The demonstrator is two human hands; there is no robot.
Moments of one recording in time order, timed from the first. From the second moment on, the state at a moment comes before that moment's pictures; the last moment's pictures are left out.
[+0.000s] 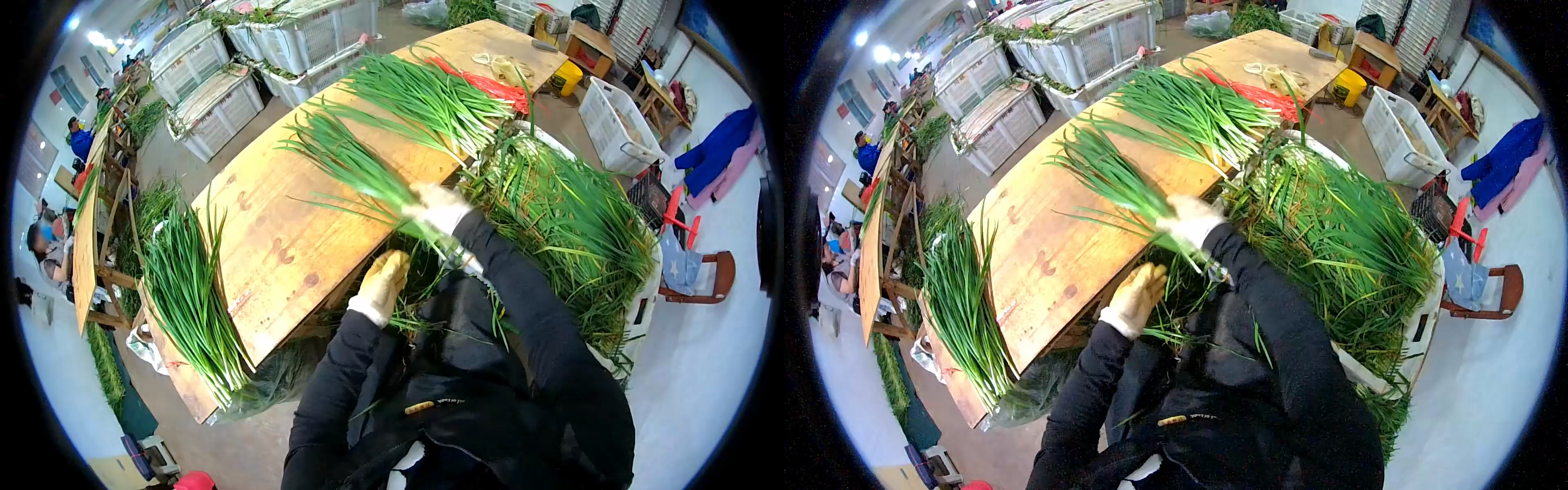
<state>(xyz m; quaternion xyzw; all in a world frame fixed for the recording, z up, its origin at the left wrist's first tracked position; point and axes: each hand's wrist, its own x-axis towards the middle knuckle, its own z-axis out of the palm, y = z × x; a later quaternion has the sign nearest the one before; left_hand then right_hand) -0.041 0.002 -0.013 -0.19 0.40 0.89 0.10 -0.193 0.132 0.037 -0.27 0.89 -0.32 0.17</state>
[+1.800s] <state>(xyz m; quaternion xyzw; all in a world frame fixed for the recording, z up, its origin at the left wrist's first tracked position) 0.030 -0.053 -0.033 -0.23 0.35 0.91 0.01 -0.033 0.173 0.014 -0.51 0.70 -0.07 0.50</state>
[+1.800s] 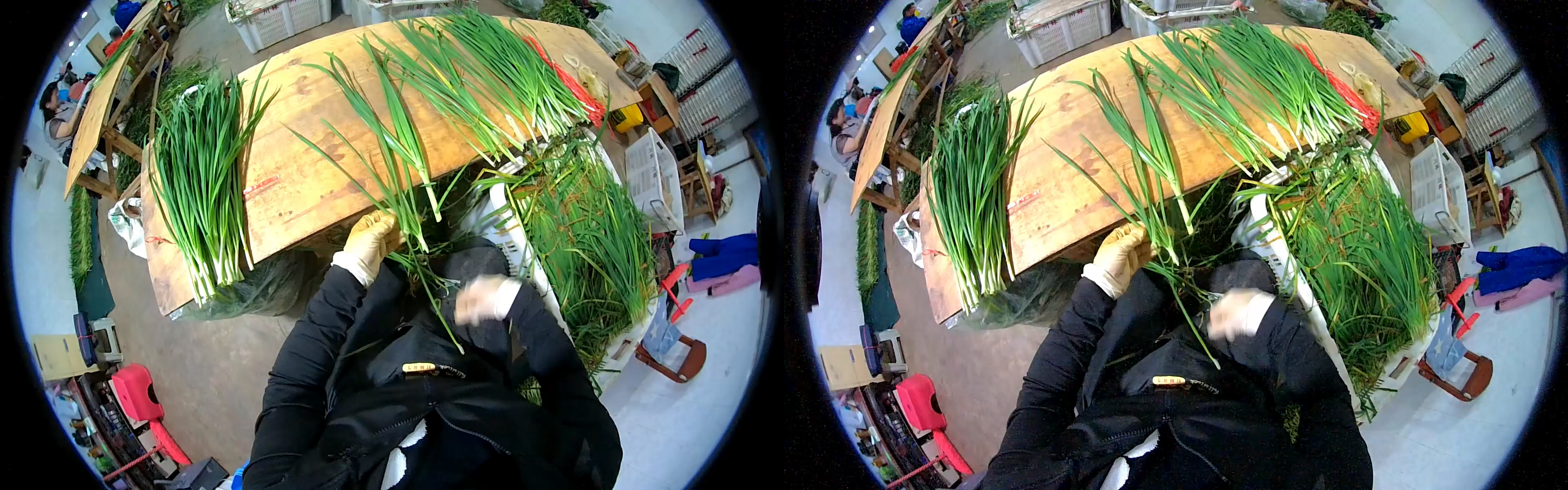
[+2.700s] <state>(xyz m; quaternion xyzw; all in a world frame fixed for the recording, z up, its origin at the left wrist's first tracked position) 0.035 -0.043 0.013 -0.15 0.34 0.93 -0.02 -0.024 0.108 0.017 -0.31 0.78 -0.54 0.09</state>
